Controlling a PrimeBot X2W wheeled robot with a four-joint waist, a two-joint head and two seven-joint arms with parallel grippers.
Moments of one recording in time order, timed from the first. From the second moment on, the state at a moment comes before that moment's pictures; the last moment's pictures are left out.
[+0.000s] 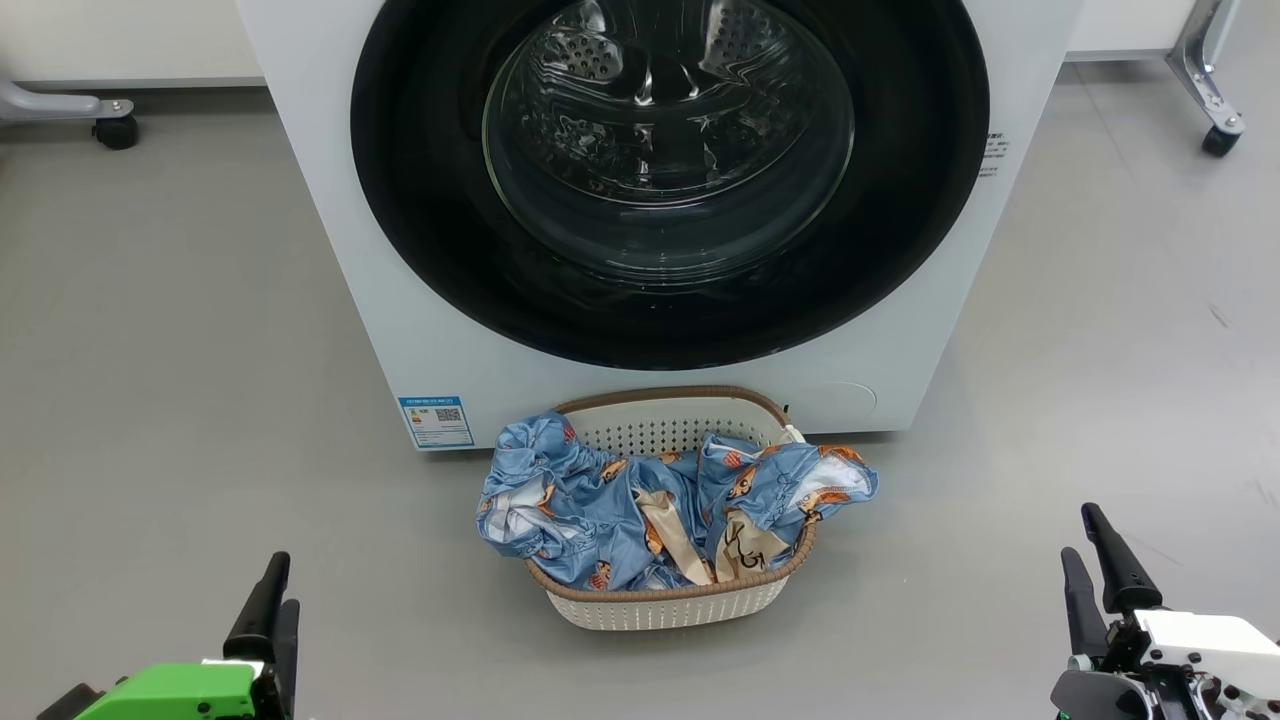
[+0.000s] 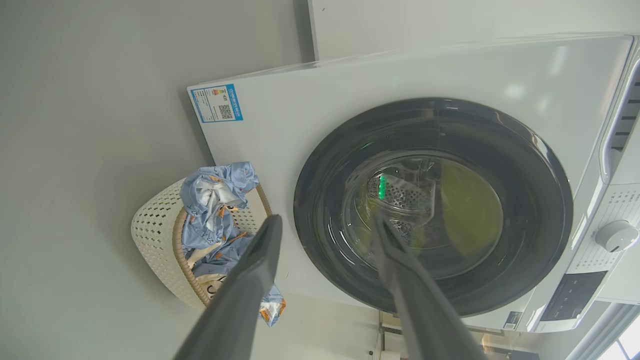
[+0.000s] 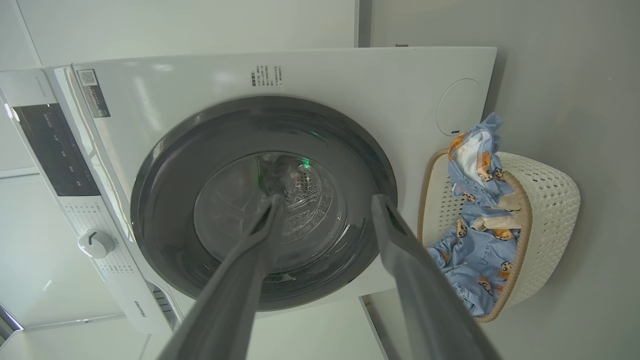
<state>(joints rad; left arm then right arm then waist) 0.01 0.04 0.03 0.32 -1.66 -0.12 0.07 0.01 -0.04 -0.07 0.32 1.66 0.12 0.06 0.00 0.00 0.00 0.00</state>
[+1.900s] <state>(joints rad) 0.07 0.11 0.02 0.22 -0.88 -0.12 -0.10 0.00 -0.16 0.18 0.23 0.74 0.08 -0.11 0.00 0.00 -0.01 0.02</state>
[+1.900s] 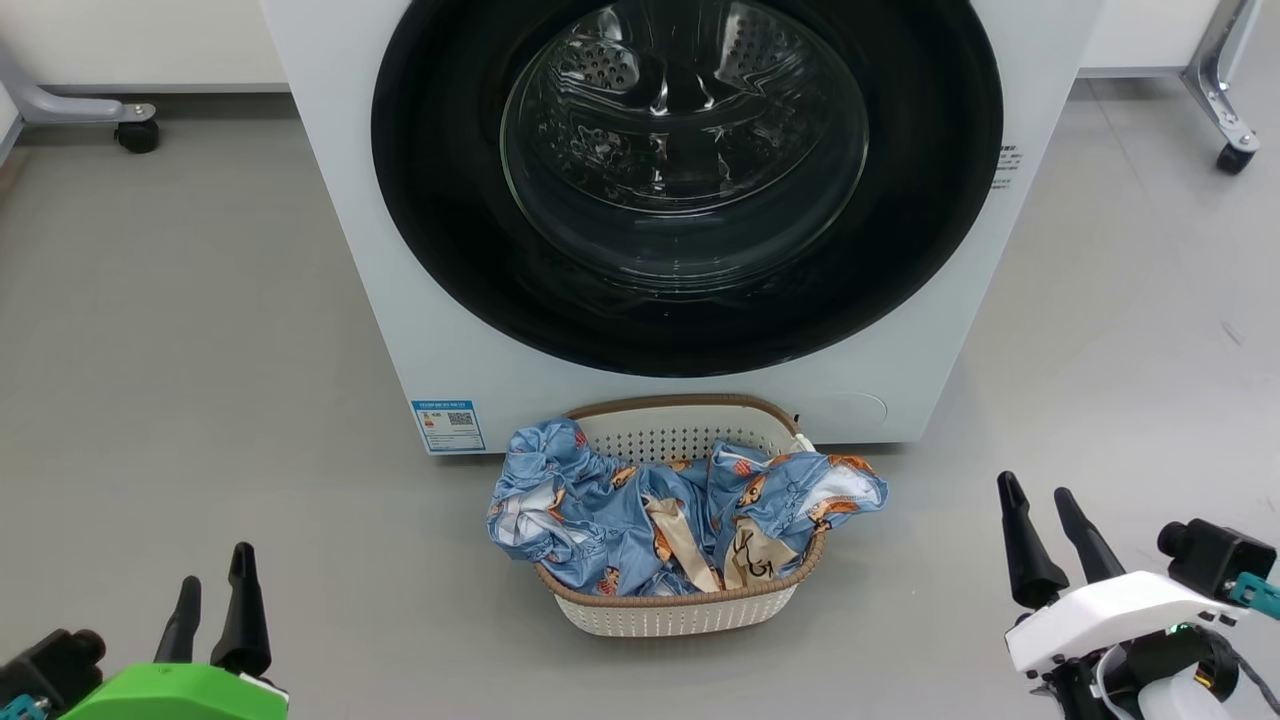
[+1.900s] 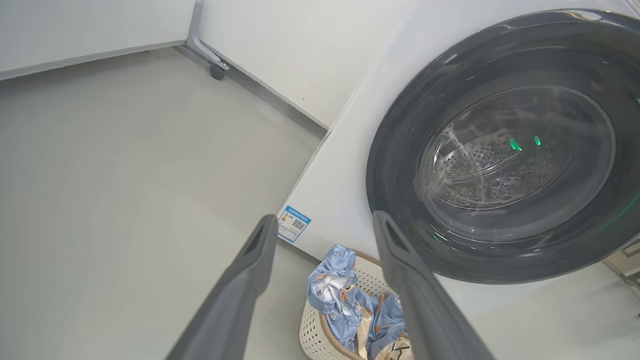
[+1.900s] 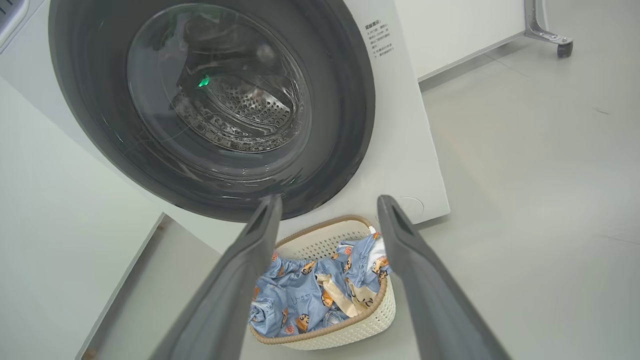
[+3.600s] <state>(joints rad) 0.17 0.11 0.06 0.12 -0.11 -0.11 -0.25 -0.02 -0.22 0.29 0.24 0.04 -0.06 -0.25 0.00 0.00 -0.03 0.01</state>
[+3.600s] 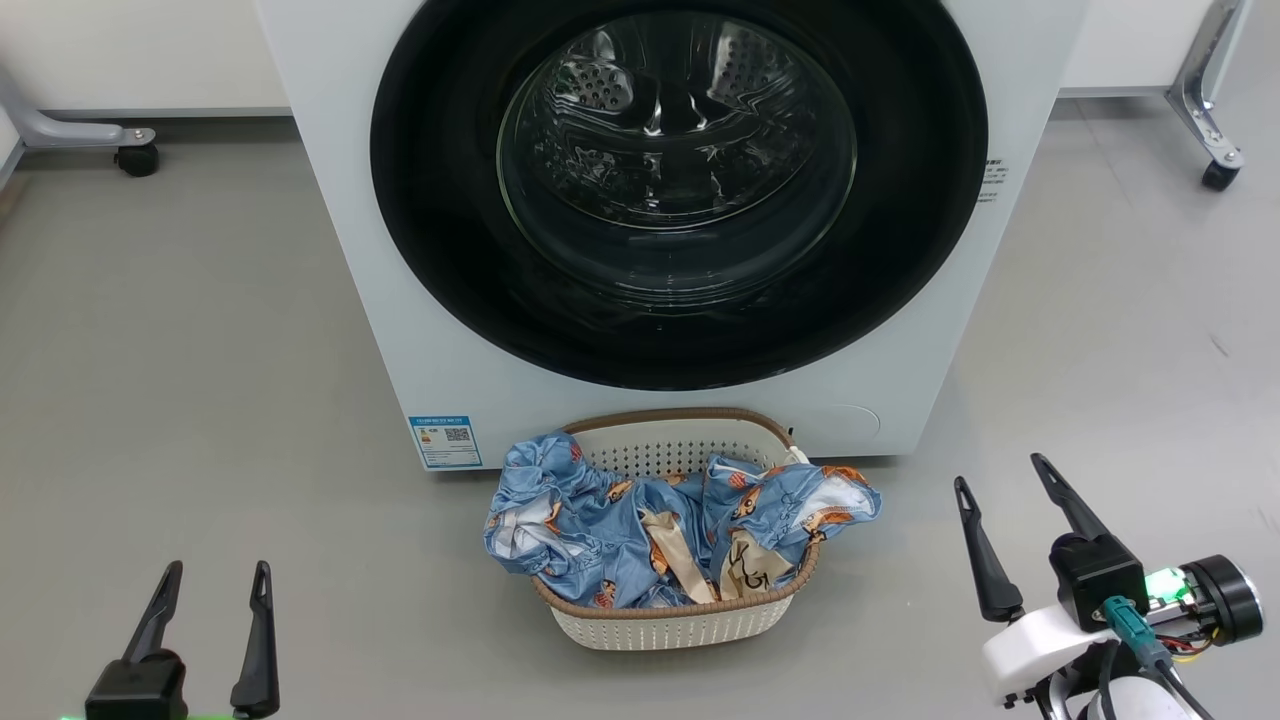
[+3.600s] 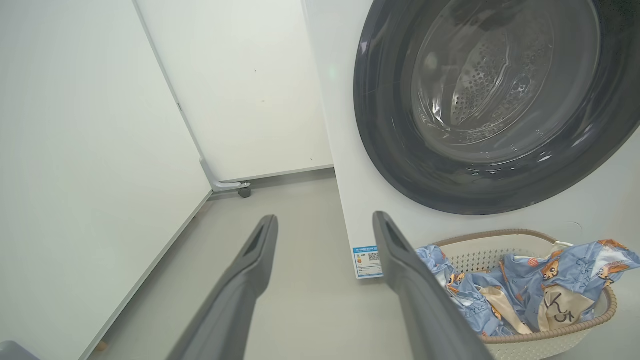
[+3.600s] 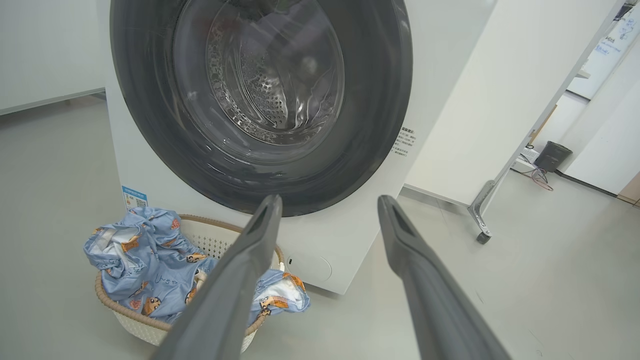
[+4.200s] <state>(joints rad) 0.17 0.10 0.09 0.12 -0.11 -0.11 -0.25 0.01 -0.22 0.20 0.23 0.07 -0.08 -0.25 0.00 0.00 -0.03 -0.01</state>
